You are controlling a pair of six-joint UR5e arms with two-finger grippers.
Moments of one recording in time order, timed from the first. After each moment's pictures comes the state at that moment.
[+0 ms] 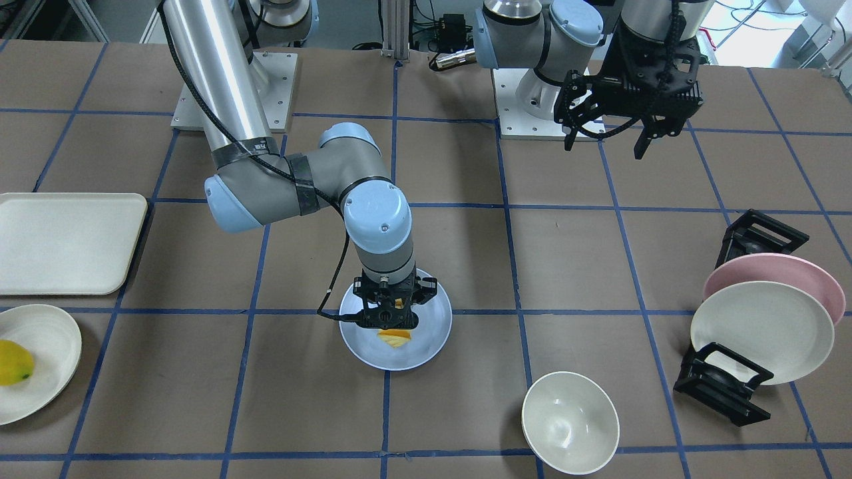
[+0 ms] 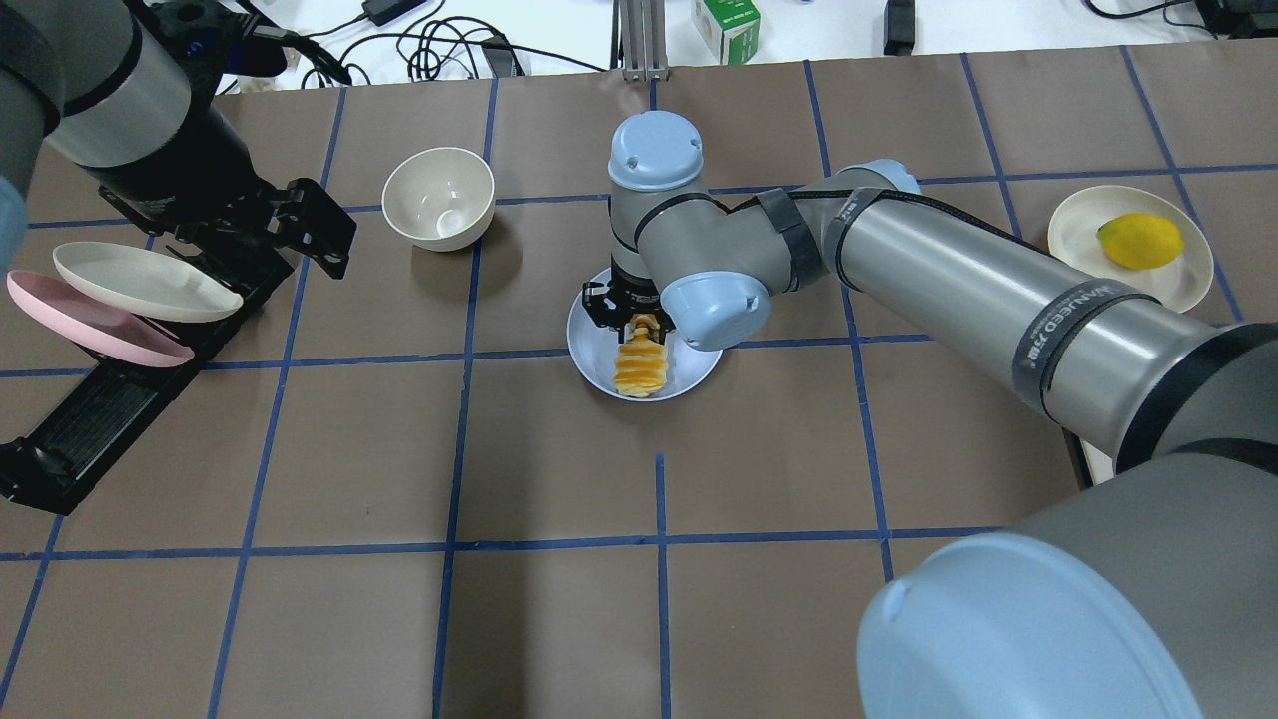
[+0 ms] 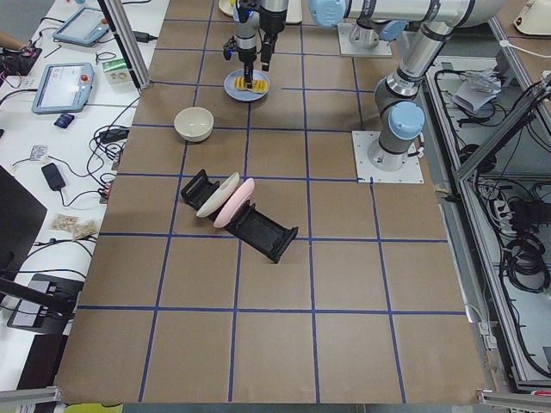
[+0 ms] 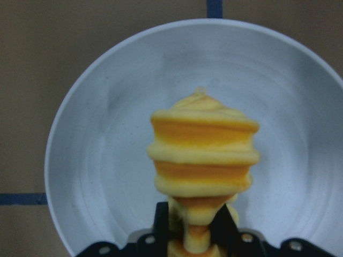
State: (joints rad) left arm -1.51 -1.47 -1.63 -1.52 1.58 0.23; right arm 1.95 -1.00 1.59 -2.17 -1.48 0.42
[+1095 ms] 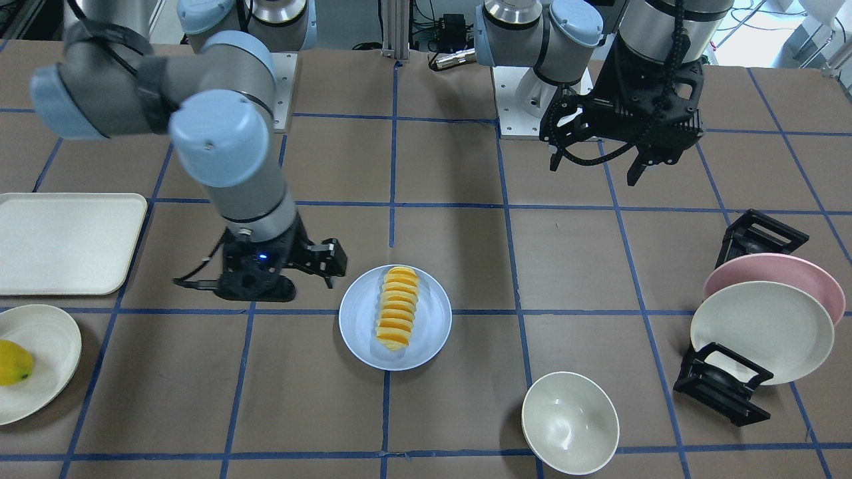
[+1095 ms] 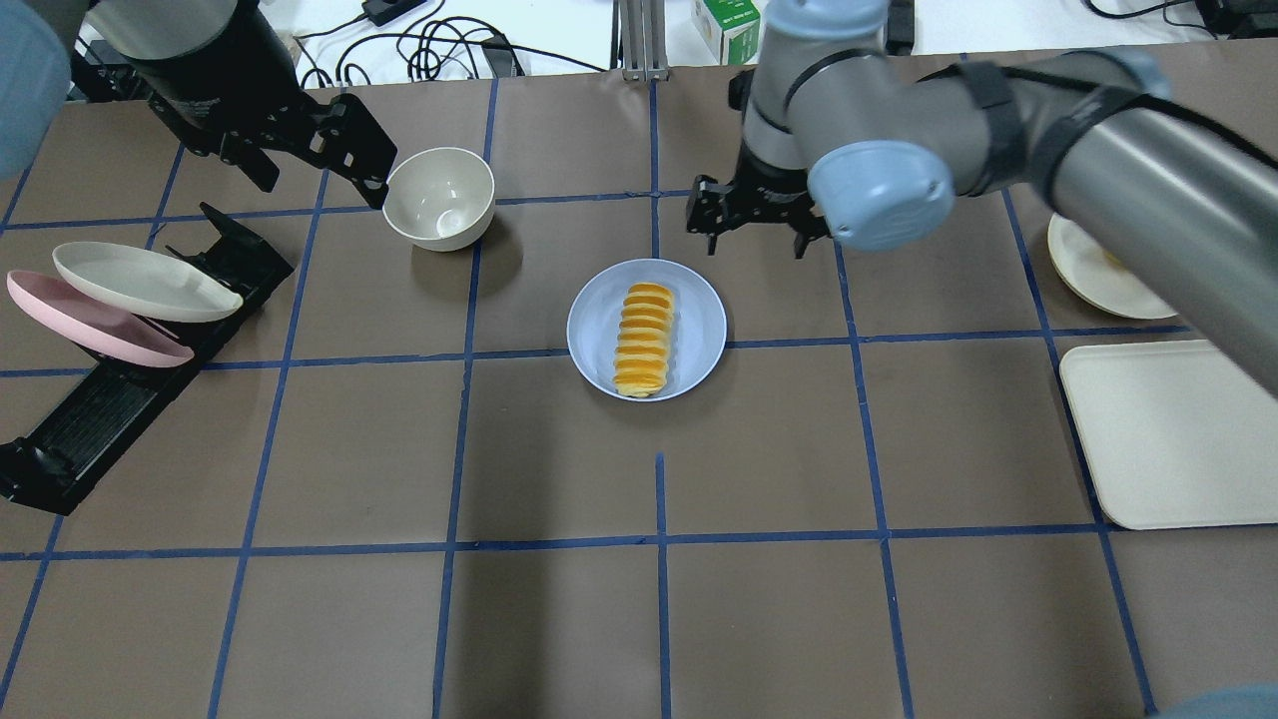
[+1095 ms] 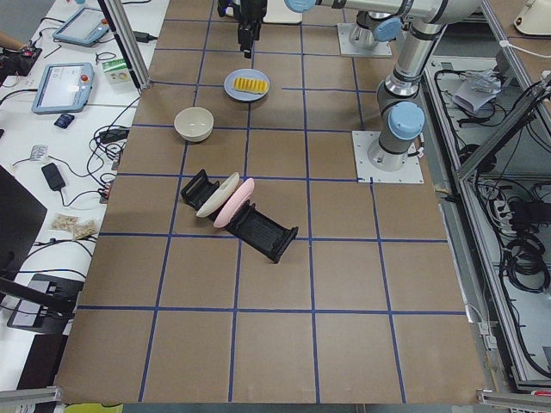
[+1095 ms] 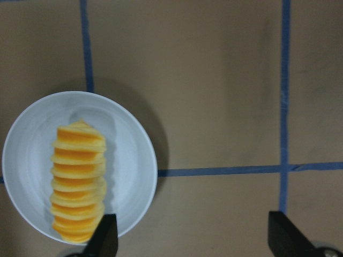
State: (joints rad) left arm -1.57 -1.59 -1.47 -1.57 1.57 0.21; right arm 1.69 -1.29 1.59 -1.90 -1.50 0.18
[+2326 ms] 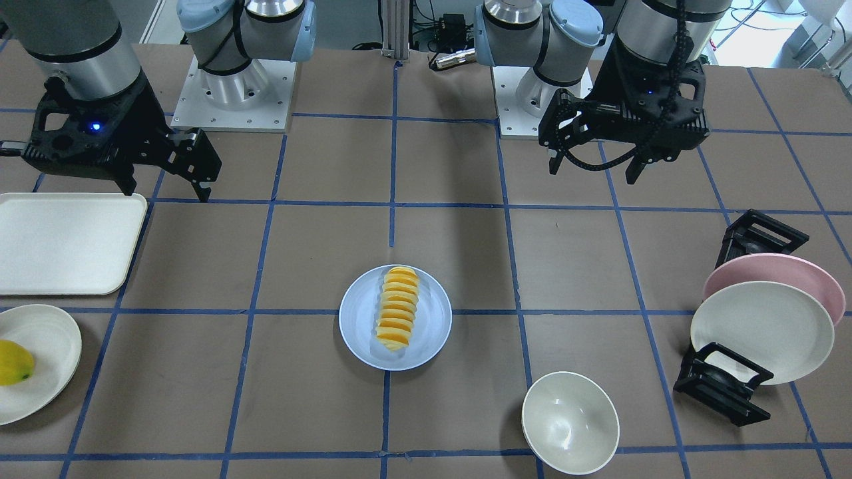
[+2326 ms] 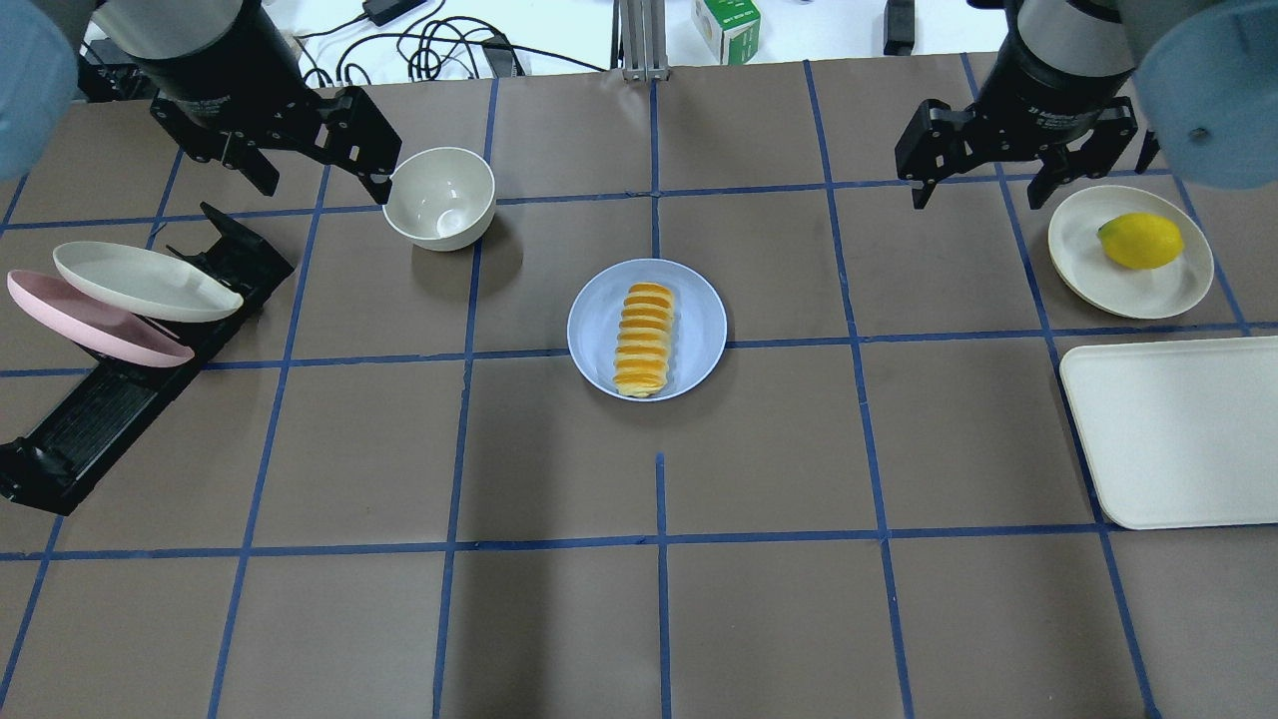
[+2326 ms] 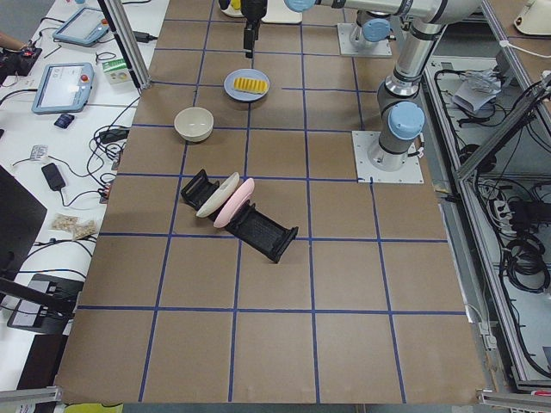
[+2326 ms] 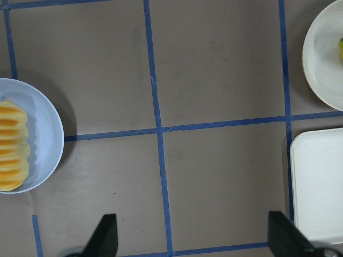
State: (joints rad) left arm -1.57 -1.60 -1.47 -1.57 1.57 0.14; right arm 1.53 -1.56 1.59 -1.68 -1.59 0.02
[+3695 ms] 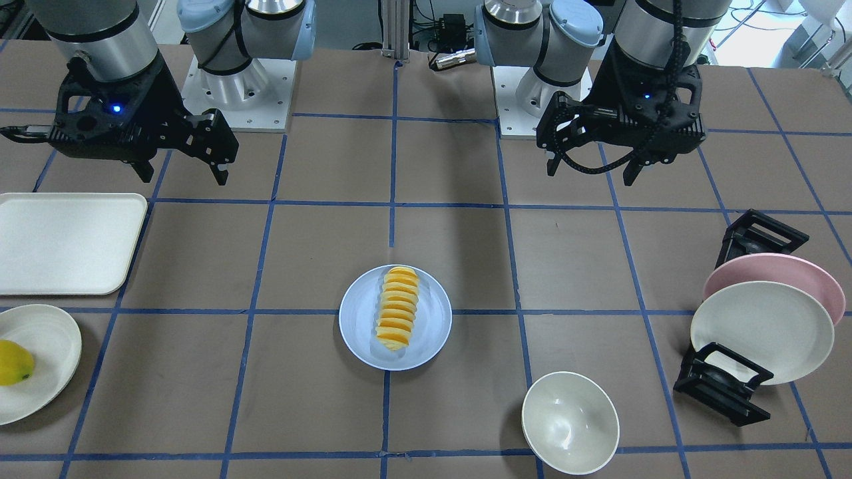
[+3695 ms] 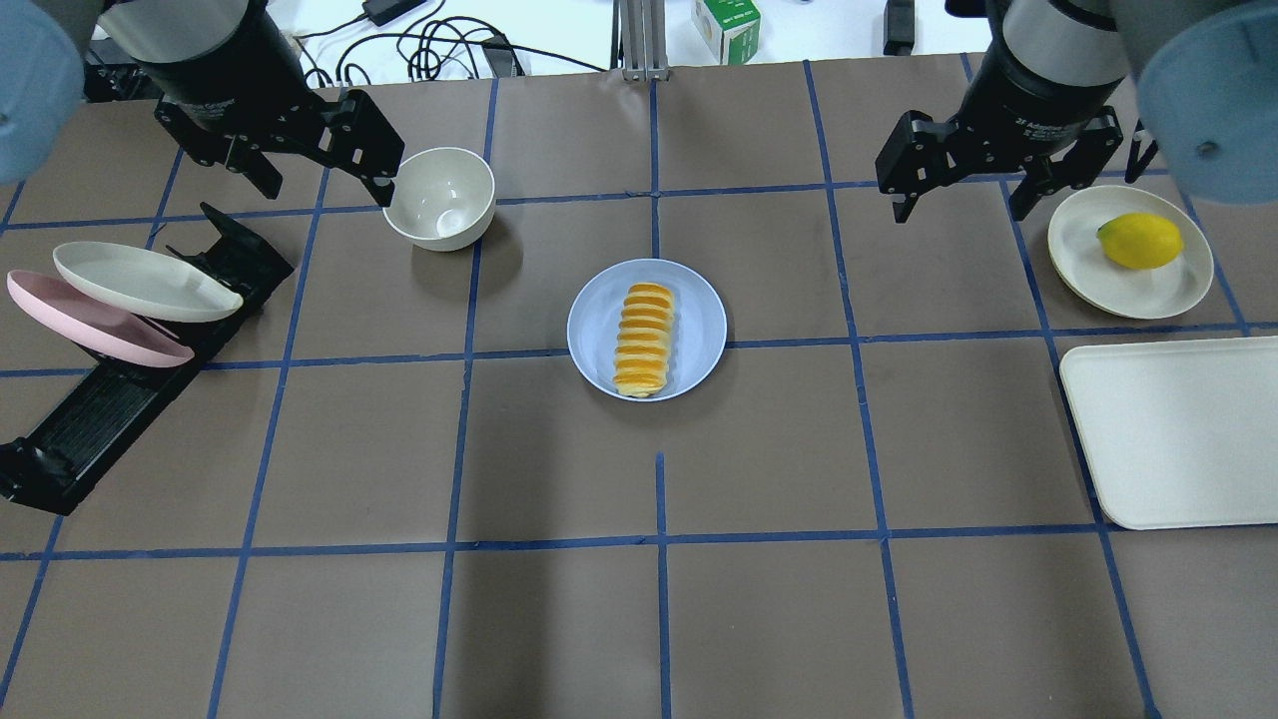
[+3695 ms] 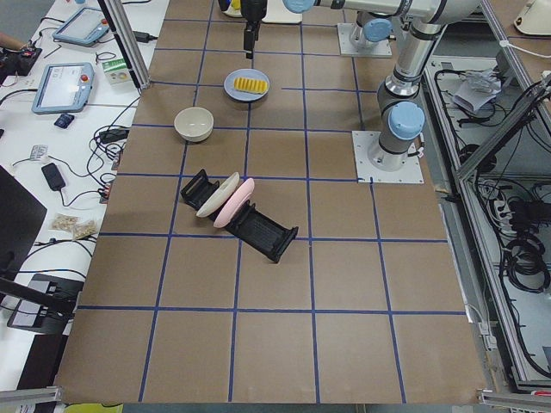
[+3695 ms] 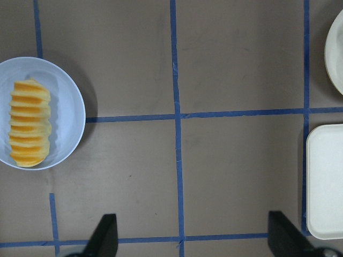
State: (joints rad) left arm -1.57 -1.60 -1.47 -1.57 1.57 0.14; right arm 1.55 -1.58 1.60 -1.64 -1.56 0.01
